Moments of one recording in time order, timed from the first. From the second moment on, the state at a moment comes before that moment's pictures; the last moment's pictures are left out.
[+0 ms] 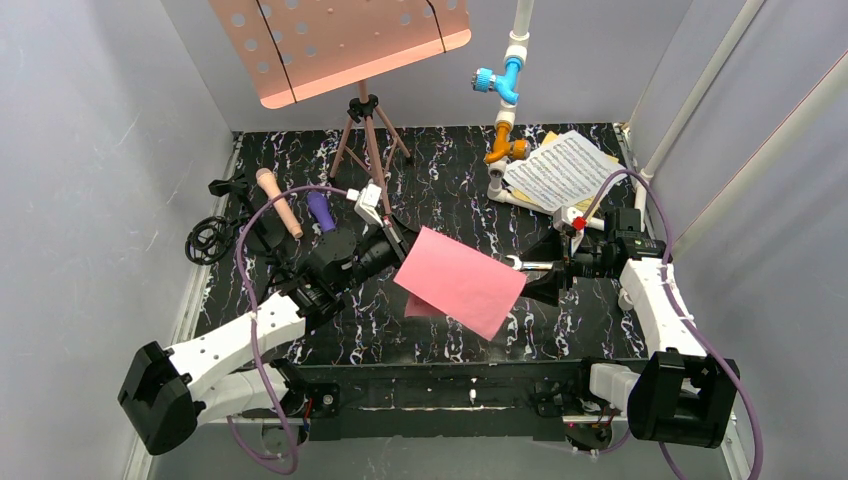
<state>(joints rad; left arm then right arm) -0.81 1.04 0.69 0.35 0.17 -1.00 -0.07 1.12 0.80 -0.90 -1.35 -1.00</state>
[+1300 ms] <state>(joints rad) -0.82 1.26 0.66 0.38 0.25 -1.18 -0.06 1.14 0.80 -0.63 -1.35 -0.64</state>
